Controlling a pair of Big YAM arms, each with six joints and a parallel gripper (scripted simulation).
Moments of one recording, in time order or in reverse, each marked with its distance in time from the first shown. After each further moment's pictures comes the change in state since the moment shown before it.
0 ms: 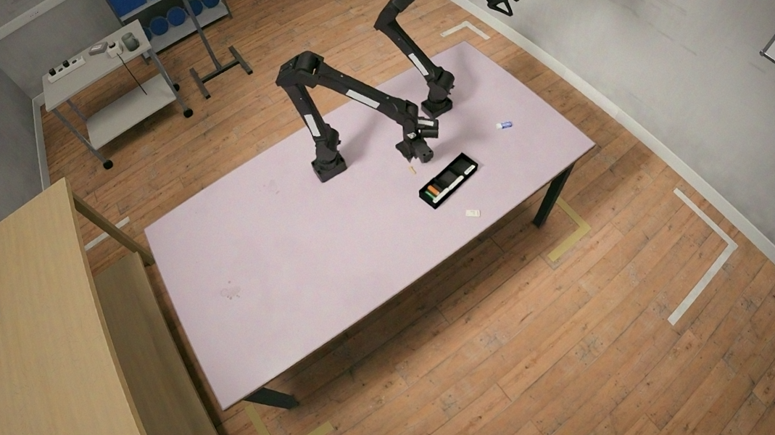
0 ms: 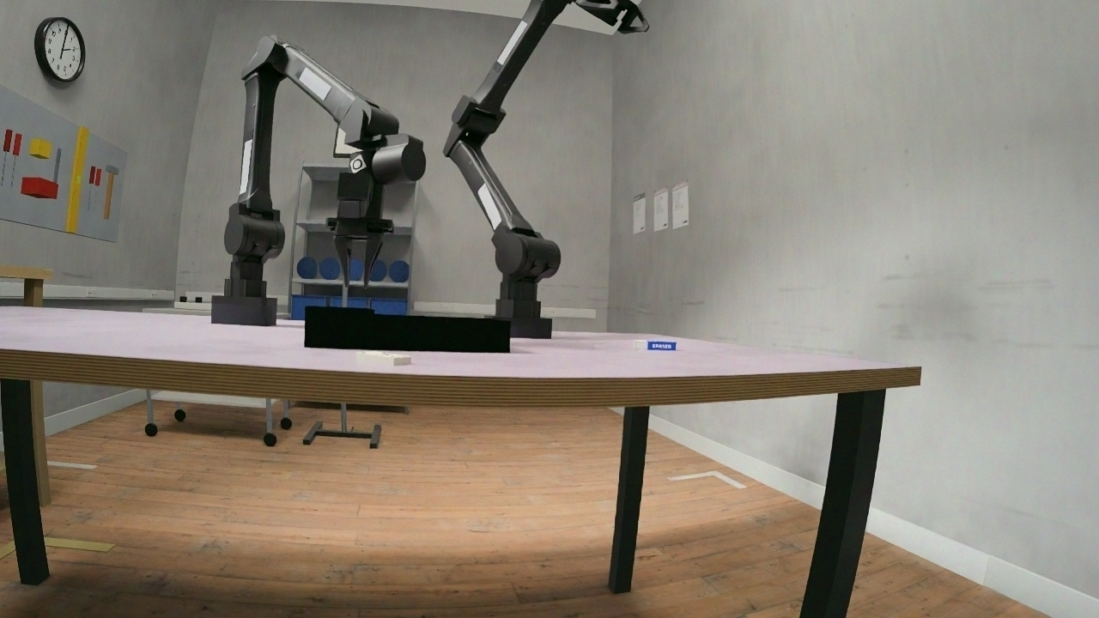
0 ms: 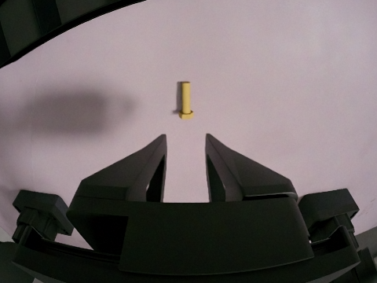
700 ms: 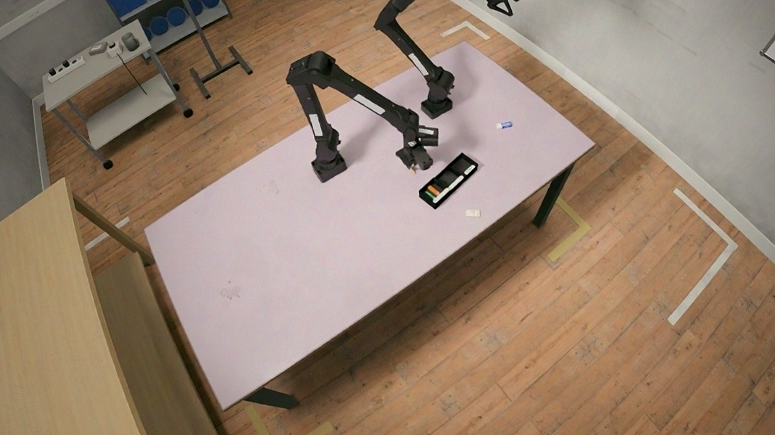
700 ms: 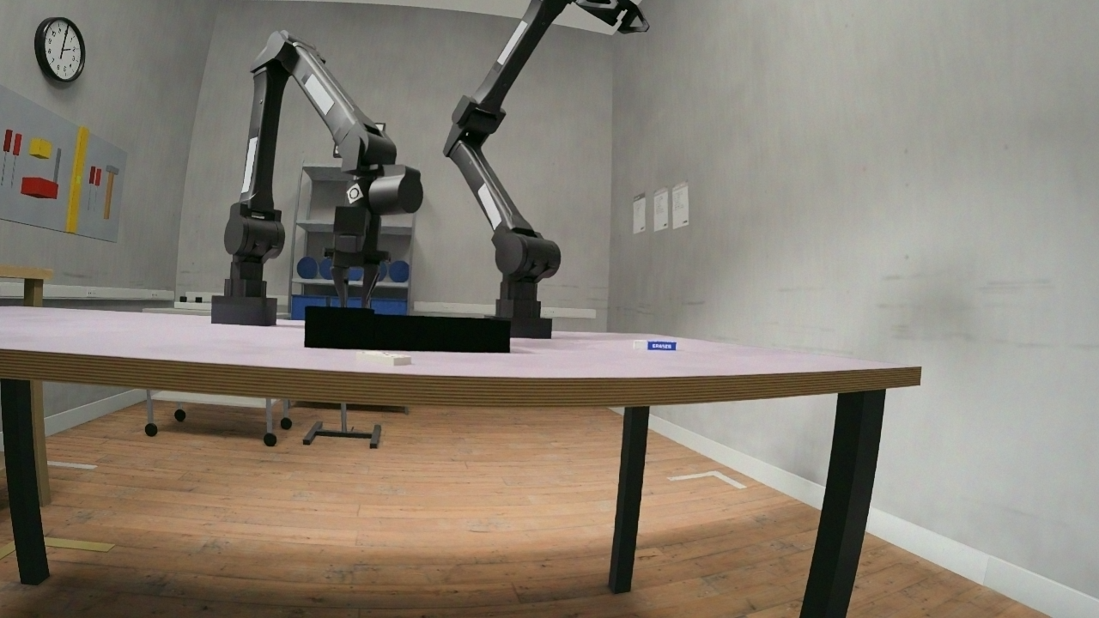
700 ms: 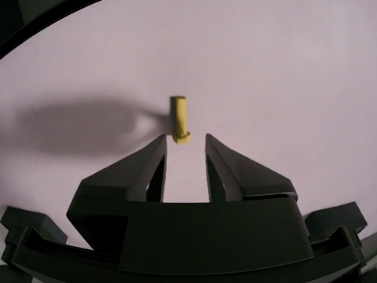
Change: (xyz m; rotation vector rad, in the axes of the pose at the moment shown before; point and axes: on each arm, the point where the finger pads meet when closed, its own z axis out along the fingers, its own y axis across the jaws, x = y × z) left arm 0.000 0.000 0.000 0.000 0.000 0.000; right arm 0.003 -0.003 0.046 0.018 0.014 -0.001
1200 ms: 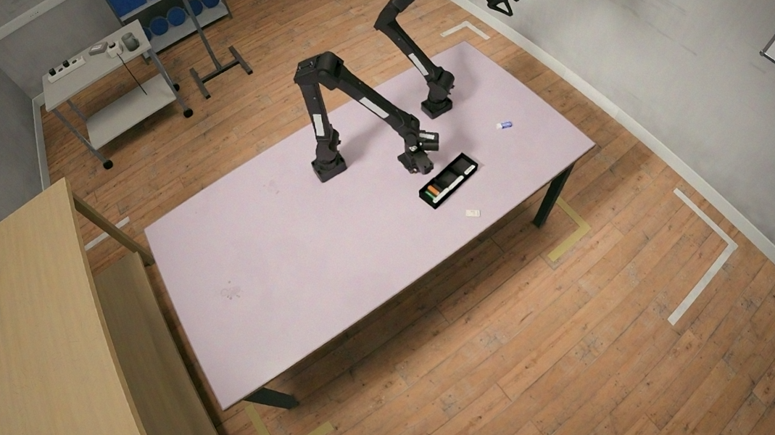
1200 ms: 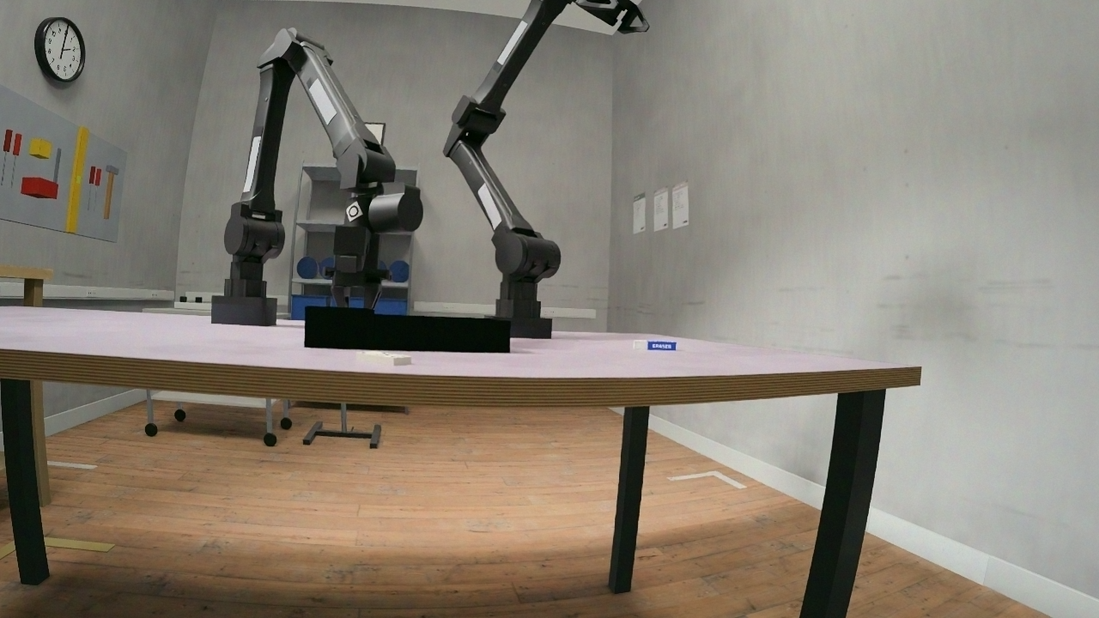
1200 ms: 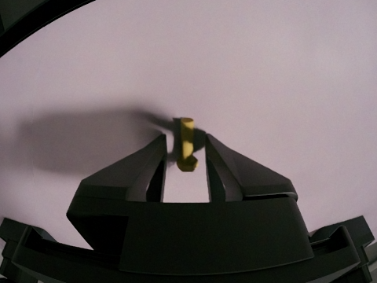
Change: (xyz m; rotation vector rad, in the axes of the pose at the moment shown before) left arm 0.000 0.000 0.000 0.000 0.000 0.000; right arm -0.003 0.004 0.026 -0.011 -0.008 0.000
